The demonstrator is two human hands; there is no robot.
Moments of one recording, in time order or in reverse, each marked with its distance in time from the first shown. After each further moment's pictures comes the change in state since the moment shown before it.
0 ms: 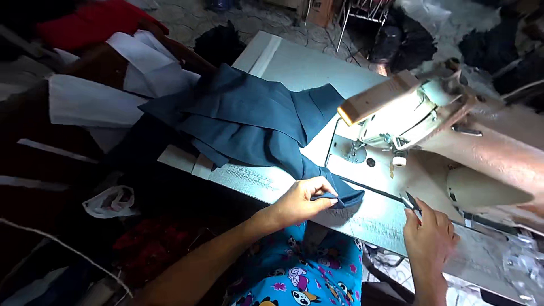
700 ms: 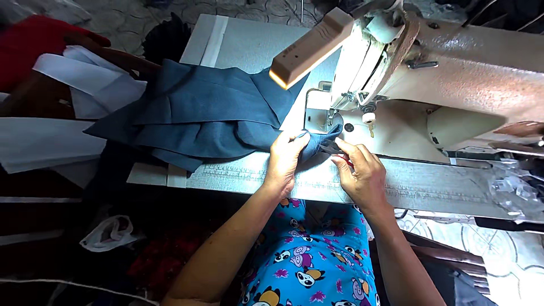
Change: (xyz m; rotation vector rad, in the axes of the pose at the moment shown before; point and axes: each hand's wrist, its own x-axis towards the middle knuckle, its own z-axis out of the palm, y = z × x) left_hand 0.037 0.006 0.026 -0.265 0.493 -0.307; right_hand 0.007 -0.096 0.021 0.408 0.116 -0.352
